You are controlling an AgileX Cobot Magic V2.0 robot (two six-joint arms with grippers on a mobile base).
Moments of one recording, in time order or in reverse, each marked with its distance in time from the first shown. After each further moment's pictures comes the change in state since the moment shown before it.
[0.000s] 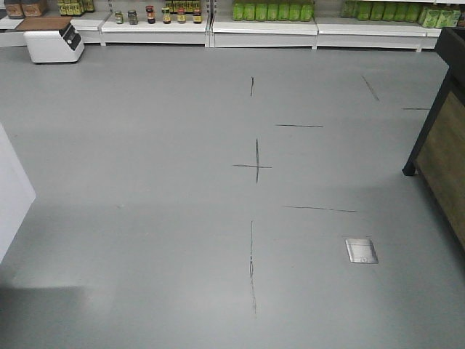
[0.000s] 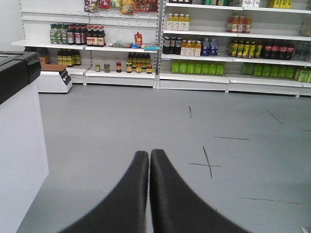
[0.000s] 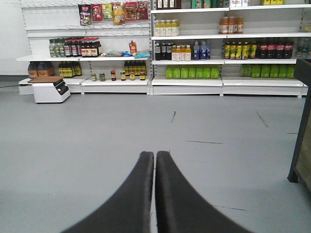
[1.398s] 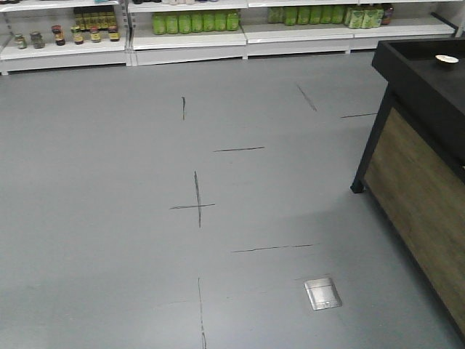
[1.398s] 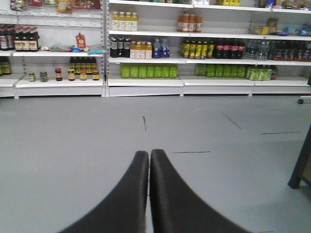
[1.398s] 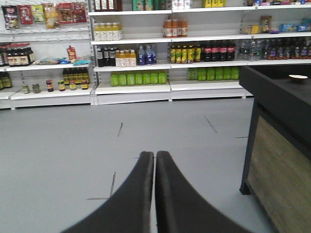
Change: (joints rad) left arm 0.000 0.000 0.000 0.000 0.000 0.000; right arm 0.000 0.000 0.000 0.000 0.000 0.000
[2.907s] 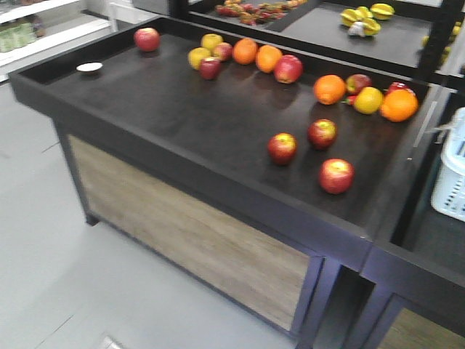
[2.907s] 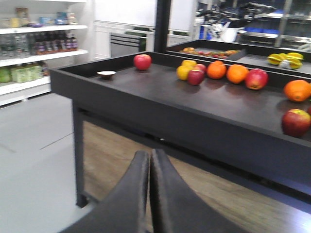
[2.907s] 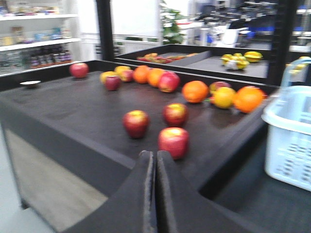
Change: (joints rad) left arm 0.000 0.000 0.000 0.000 0.000 0.000; right arm 0.000 0.000 0.000 0.000 0.000 0.000
